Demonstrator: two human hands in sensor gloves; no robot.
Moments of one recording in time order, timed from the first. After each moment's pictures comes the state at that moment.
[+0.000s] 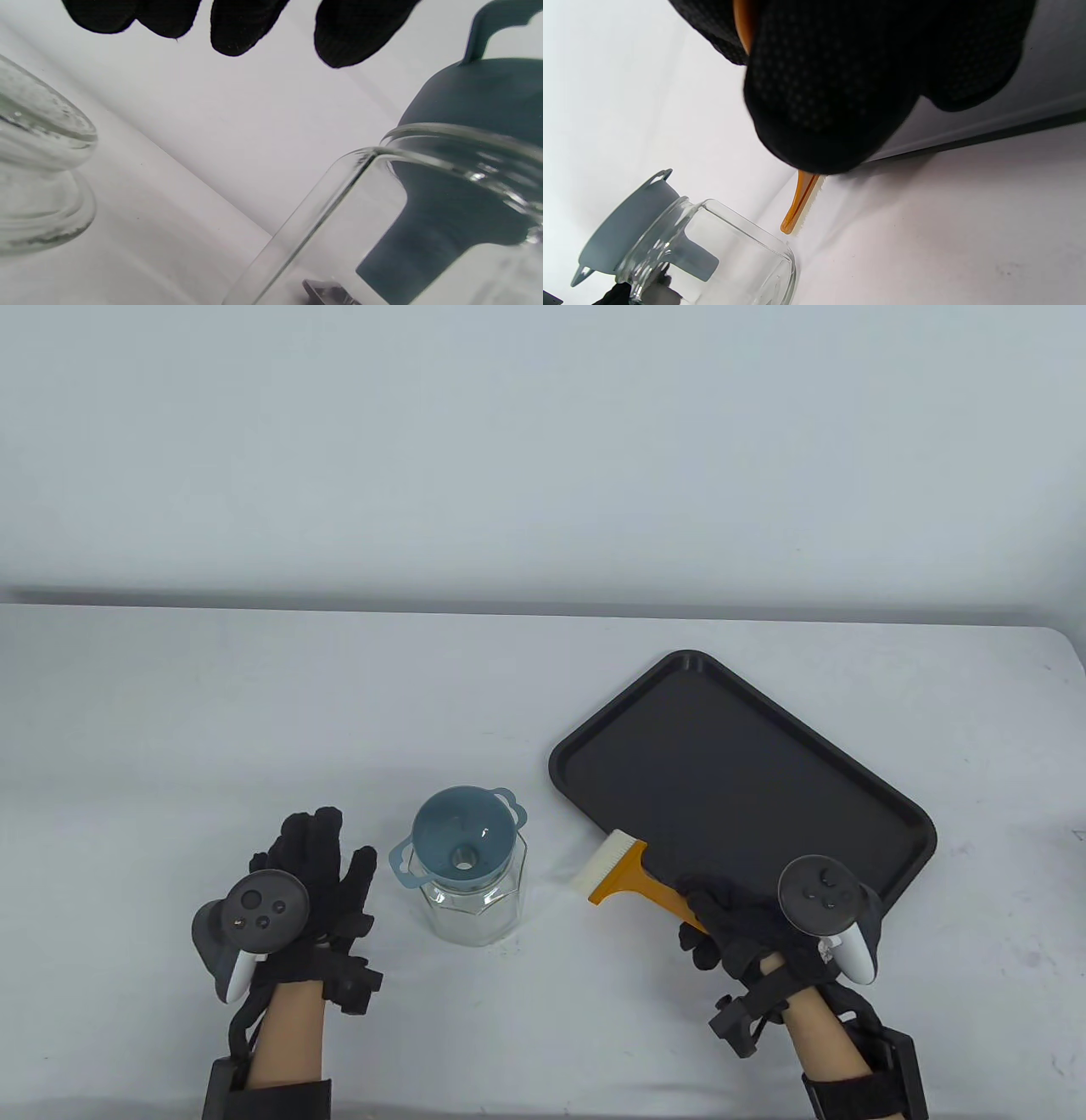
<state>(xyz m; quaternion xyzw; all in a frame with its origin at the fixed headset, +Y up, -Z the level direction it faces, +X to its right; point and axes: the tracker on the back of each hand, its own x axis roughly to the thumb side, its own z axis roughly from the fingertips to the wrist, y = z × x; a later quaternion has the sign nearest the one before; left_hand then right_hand) -0.266 -0.720 -0.269 0.13 -0.02 0.34 0.93 0.207 -0.729 -0.275 0.11 0.06 0.88 0.46</state>
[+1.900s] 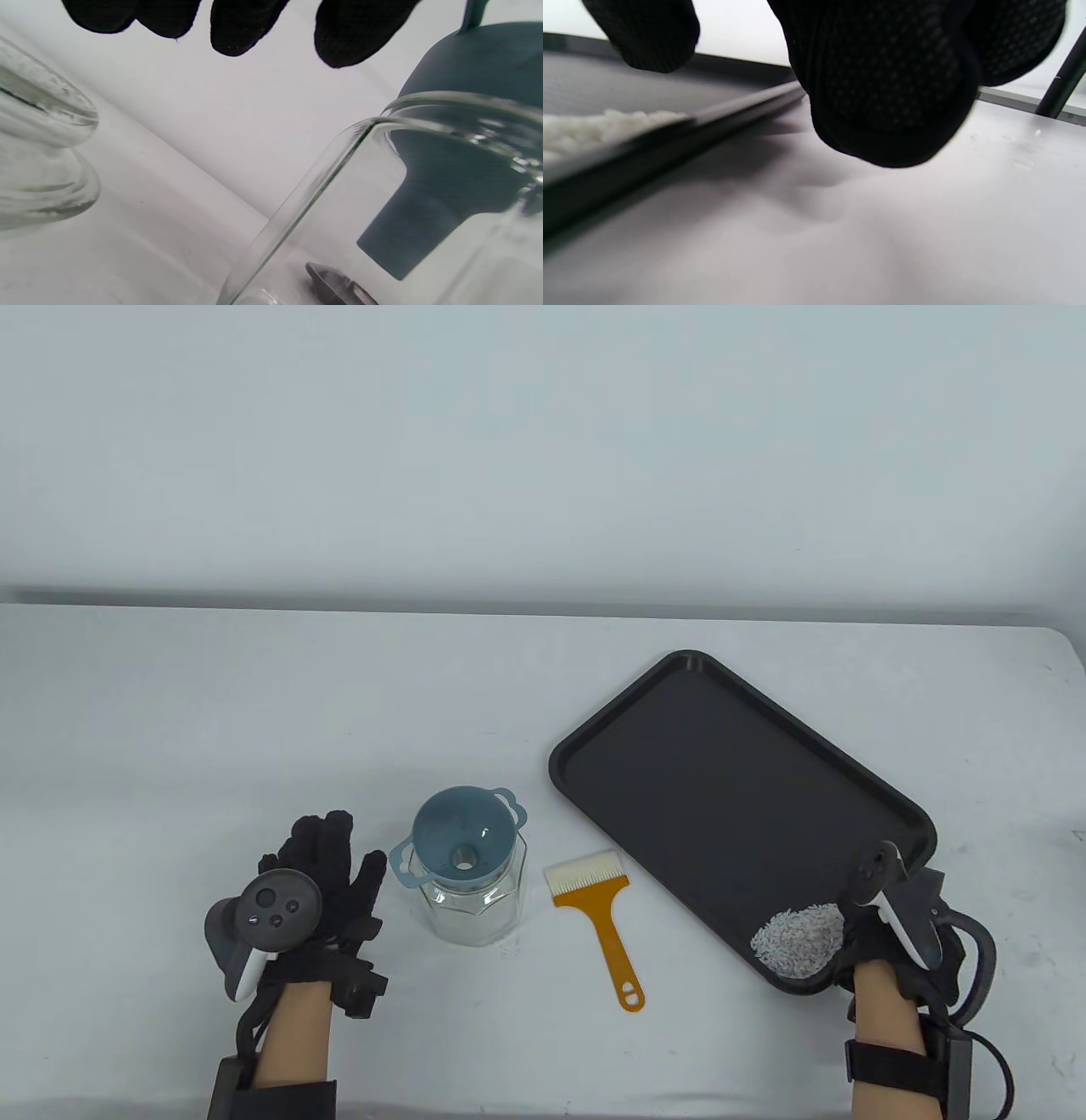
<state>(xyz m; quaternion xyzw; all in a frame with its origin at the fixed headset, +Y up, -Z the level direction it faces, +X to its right) -0.259 -0.724 -0.271 0.11 -0.03 0.32 0.94 0.336 -0.754 -0.291 -0.28 0.11 0.95 -0.03</state>
